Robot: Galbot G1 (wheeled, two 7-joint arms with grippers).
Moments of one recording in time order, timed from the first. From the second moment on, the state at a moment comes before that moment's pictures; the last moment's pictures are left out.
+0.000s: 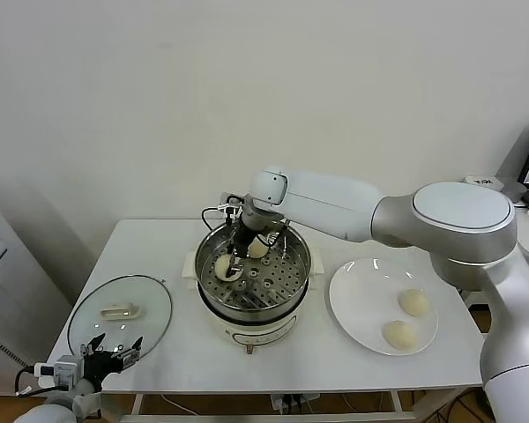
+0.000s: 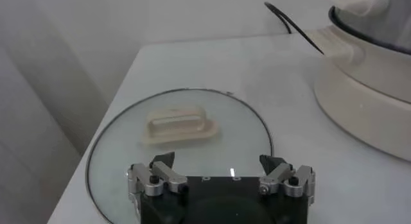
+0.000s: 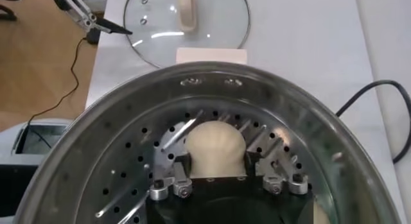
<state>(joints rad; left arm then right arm) 1.55 -1.02 -0.60 -1.97 -0.51 0.47 -0.12 0.51 1.43 -1.40 0.94 0.87 -0.45 -0.90</state>
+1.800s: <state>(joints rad) 1.58 -1.03 -0.61 -2.03 -0.49 0.48 -0.13 0.37 0.64 -1.26 1.20 0.22 -0.09 -1.27</state>
